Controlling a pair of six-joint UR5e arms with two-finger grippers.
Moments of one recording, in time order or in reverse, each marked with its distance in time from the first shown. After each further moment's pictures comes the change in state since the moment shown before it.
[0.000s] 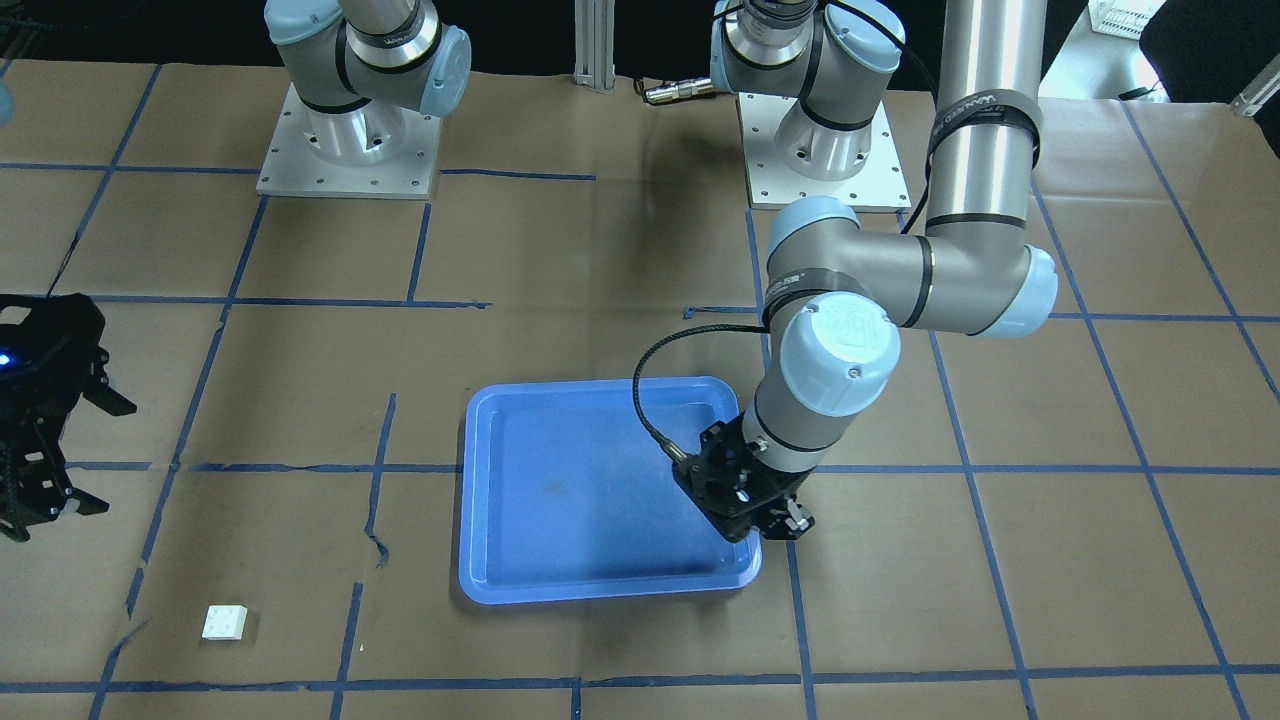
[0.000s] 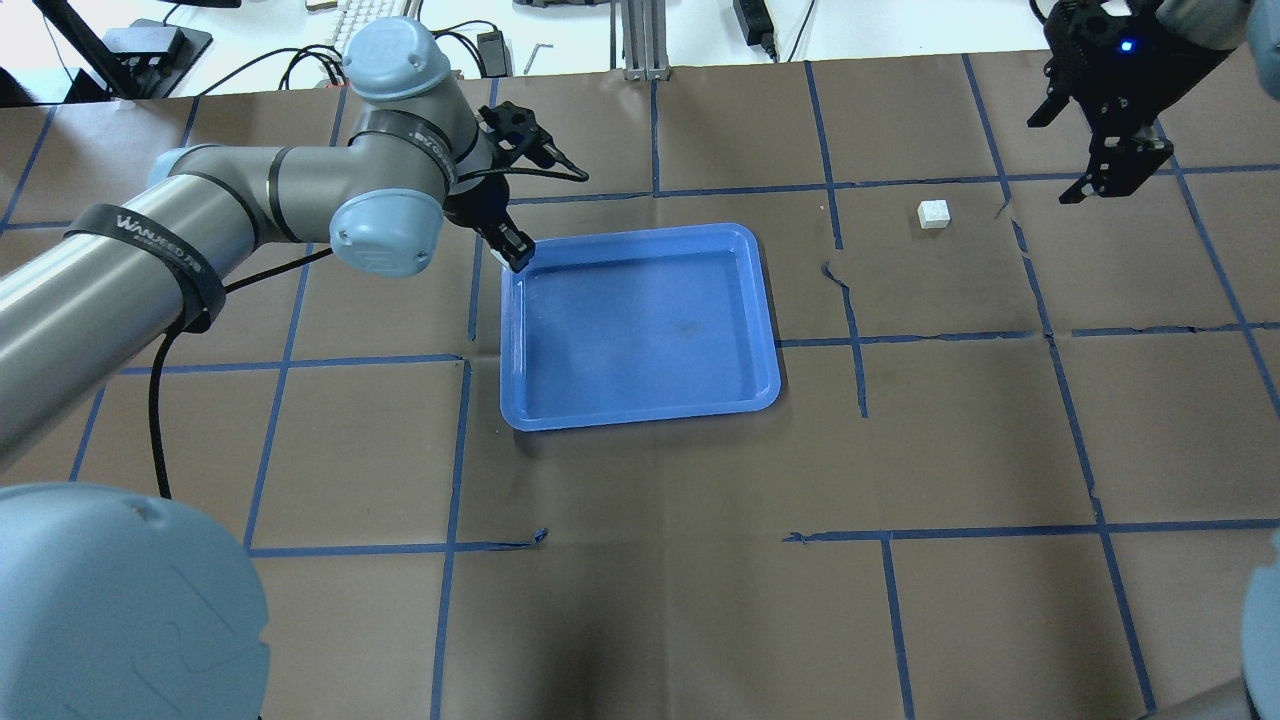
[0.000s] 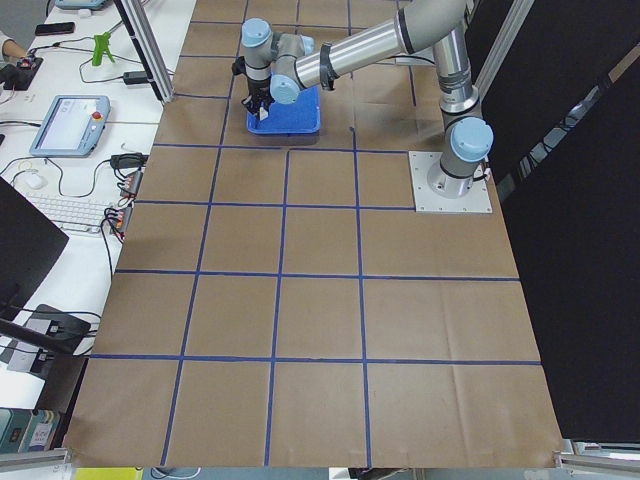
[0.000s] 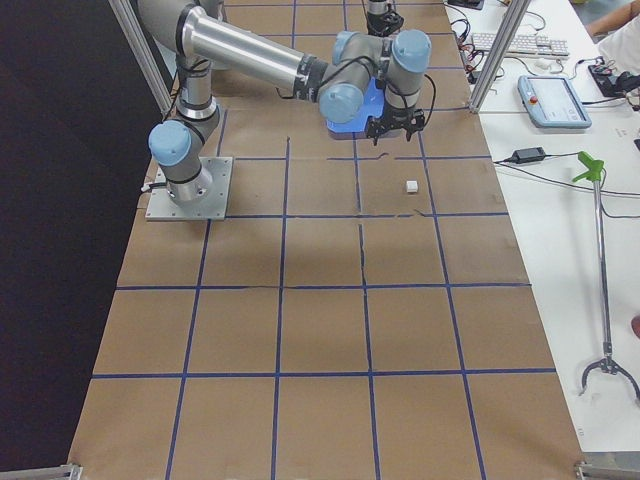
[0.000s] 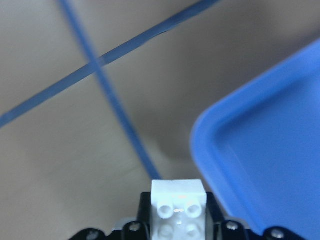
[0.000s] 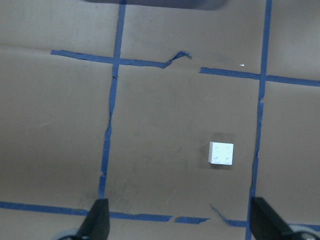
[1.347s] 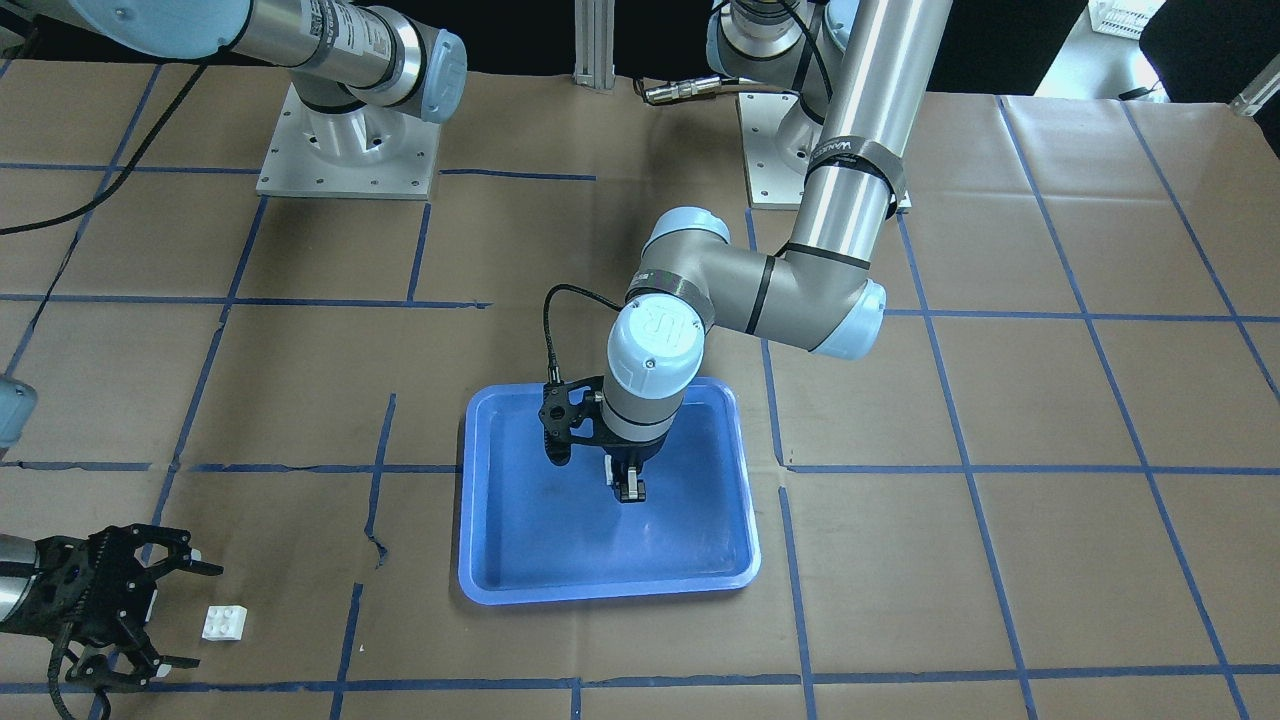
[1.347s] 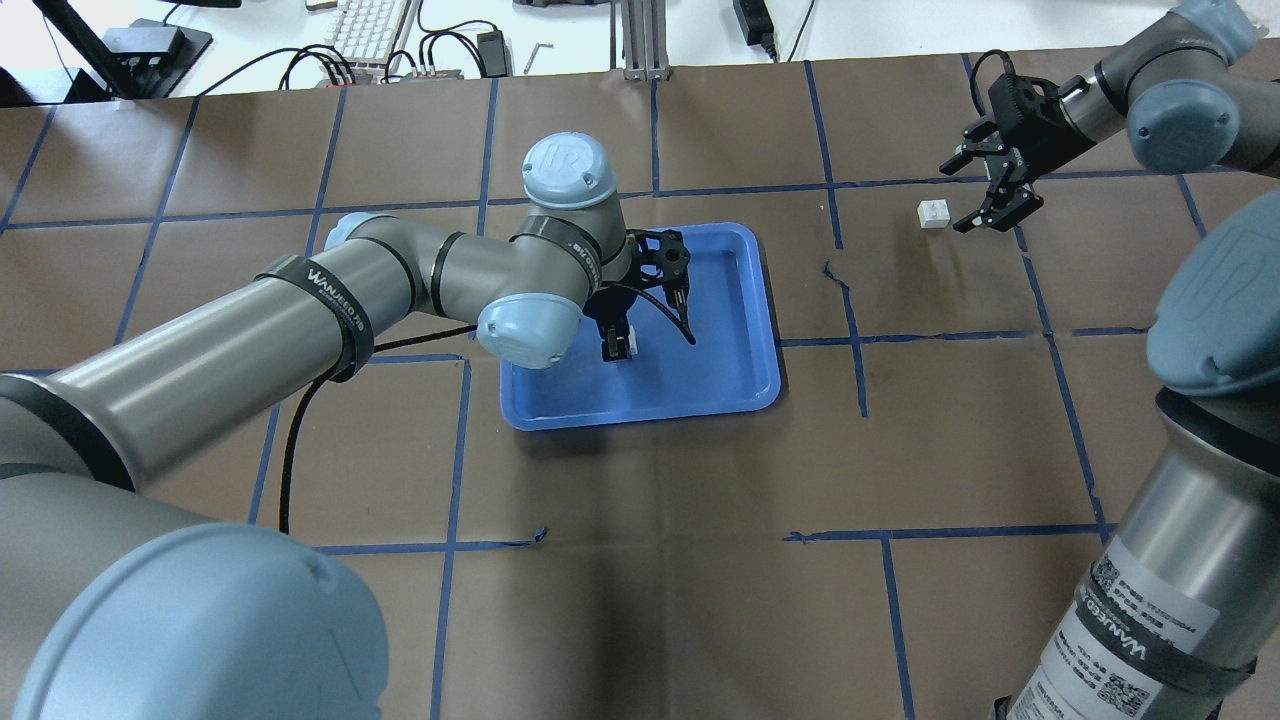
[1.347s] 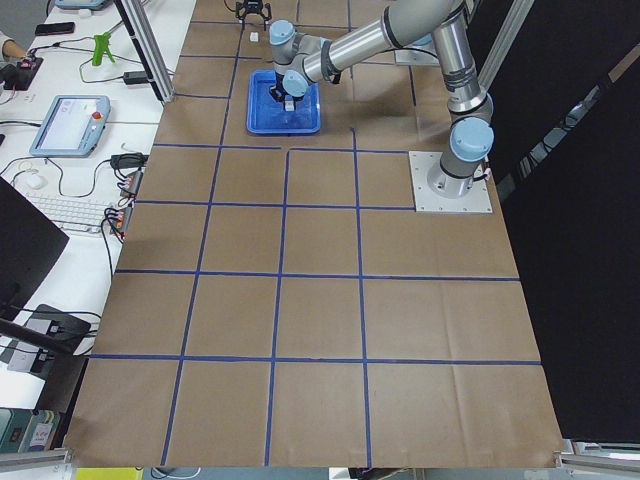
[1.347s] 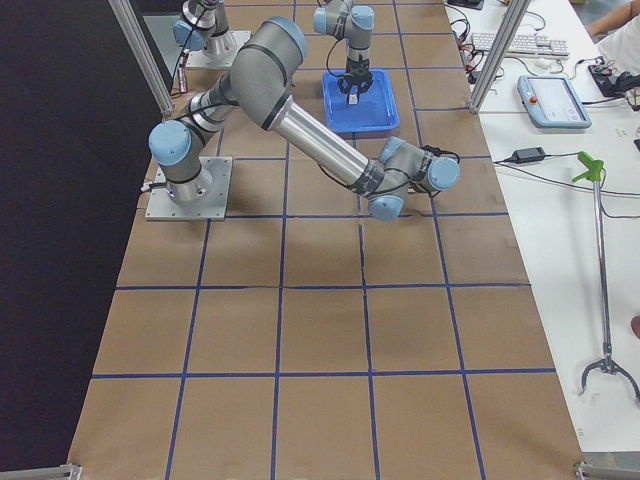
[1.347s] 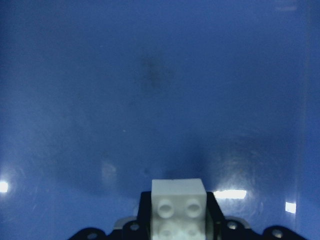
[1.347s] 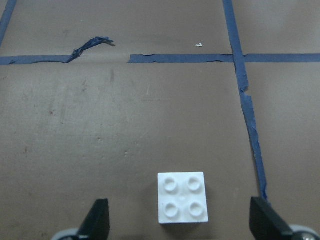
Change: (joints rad) left arm -0.181 -0.097 -0.074 0.103 -0.014 0.319; right arm -0.060 0.426 -0.123 -0.090 0.308 -0.022
